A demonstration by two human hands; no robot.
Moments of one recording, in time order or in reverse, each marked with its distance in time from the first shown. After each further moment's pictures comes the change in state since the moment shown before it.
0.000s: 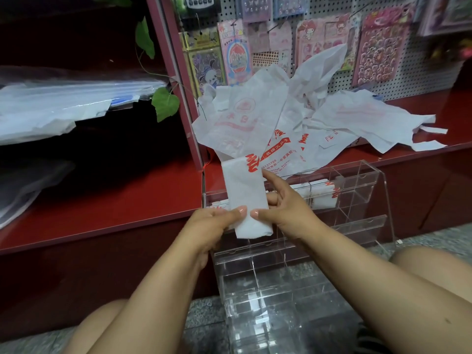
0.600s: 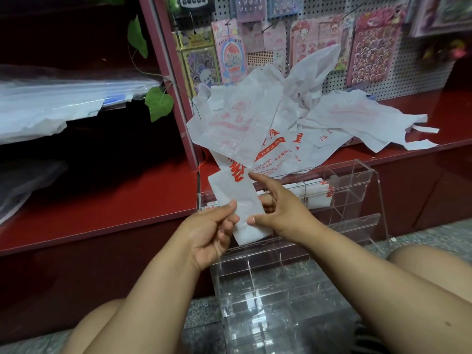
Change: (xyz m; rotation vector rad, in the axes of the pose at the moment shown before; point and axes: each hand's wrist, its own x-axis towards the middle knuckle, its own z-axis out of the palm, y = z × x) left_hand -0.002 0.007 0.007 -0.483 -0.111 -0.222; right_hand -0.007 -0.006 -0.005 -0.290 -0.039 -0.035
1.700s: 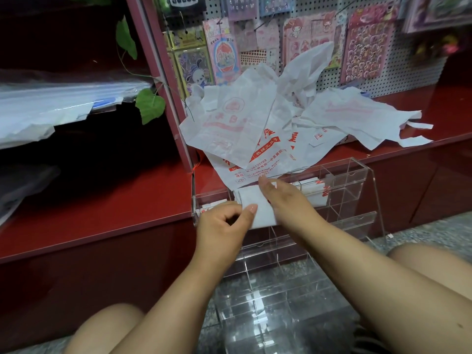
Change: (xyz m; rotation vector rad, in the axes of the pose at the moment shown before) left_hand 0.015 -0.033 0.014 0.686 0.055 1.010; right_hand 0.005 -0.014 -0.005 0.024 0.205 0.074
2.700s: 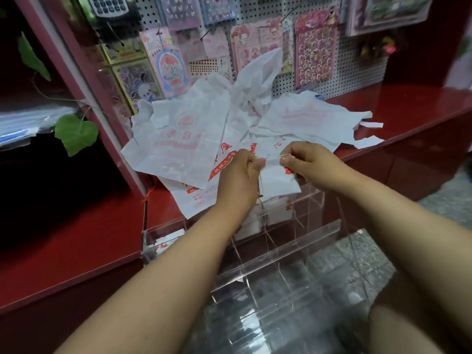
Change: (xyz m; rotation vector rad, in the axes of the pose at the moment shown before) left_hand 0.122 0.023 0.121 0.176 -0.186 -0.015; right_hand 0.059 -0.004 -0.161 -0.546 0.075 -0.152
